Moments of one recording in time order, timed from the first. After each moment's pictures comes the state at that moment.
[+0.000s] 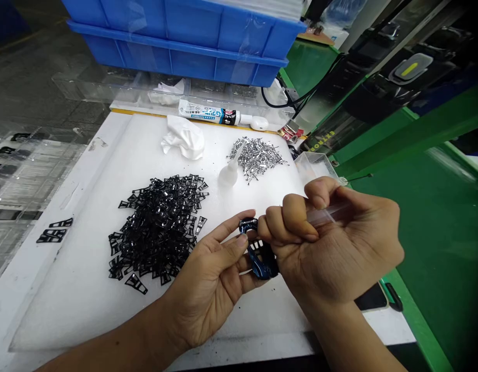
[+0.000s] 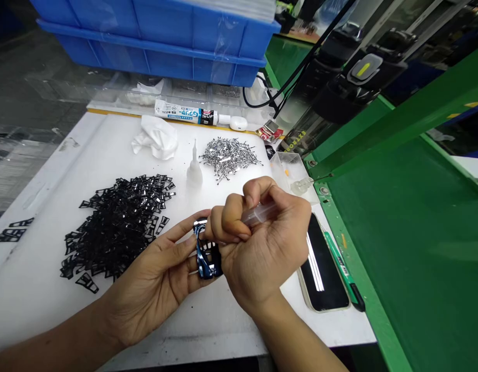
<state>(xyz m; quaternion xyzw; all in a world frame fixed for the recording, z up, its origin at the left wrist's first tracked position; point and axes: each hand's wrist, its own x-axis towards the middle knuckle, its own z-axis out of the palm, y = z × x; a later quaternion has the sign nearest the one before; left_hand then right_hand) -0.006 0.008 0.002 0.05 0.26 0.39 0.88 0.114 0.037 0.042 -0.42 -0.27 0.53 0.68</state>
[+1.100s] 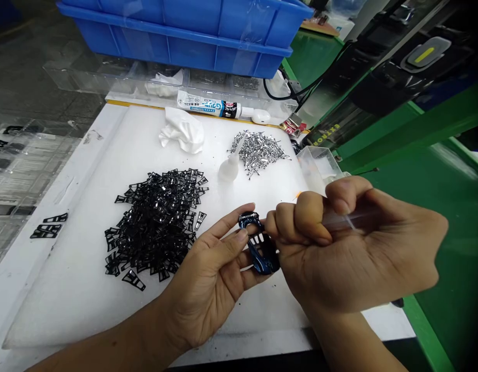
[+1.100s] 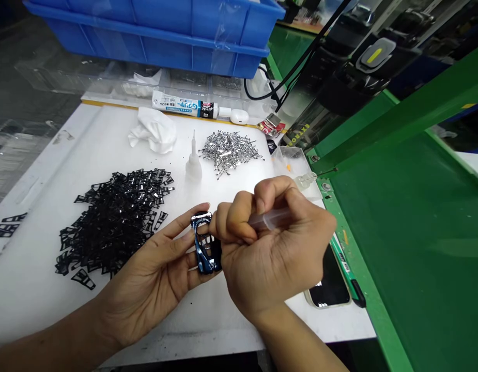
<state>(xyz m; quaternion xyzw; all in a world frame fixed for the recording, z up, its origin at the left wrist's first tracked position) -0.008 0.006 0.002 0.01 0.27 0.40 0.88 0.115 0.033 0.042 -0.41 -0.25 0.47 0.74</state>
